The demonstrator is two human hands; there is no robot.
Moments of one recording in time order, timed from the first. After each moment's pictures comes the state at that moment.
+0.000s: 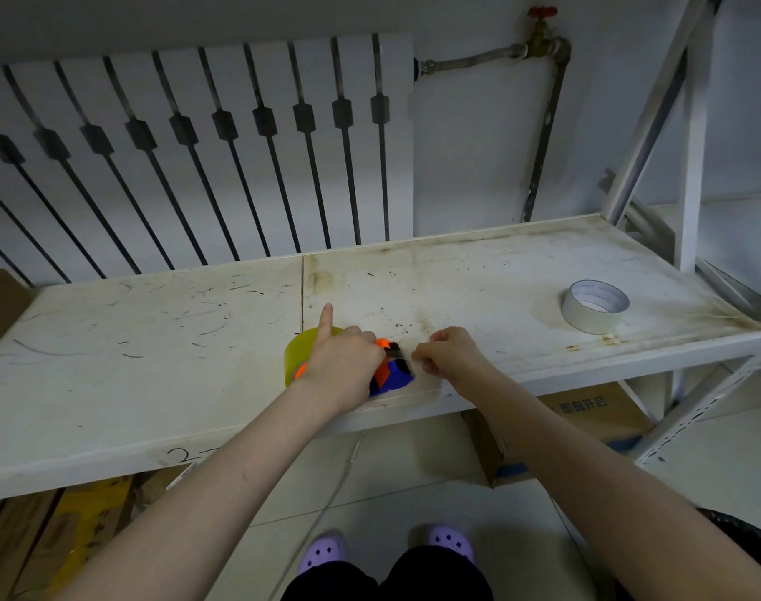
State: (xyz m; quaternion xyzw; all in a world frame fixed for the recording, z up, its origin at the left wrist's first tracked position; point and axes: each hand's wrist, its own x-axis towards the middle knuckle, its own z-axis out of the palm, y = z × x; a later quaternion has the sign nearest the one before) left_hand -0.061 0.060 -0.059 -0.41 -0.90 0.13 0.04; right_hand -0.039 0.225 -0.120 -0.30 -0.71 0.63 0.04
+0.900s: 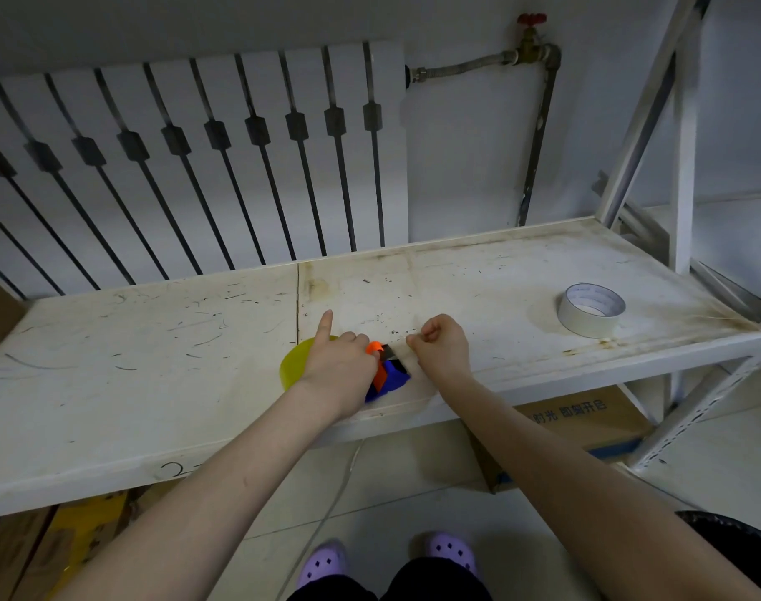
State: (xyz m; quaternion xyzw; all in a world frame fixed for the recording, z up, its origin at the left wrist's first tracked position) left_hand -0.065 0.068 -0.057 -0.41 -0.88 0.23 0.04; right_hand -0.045 0.213 -0.119 -0.29 -0.75 0.56 0.21
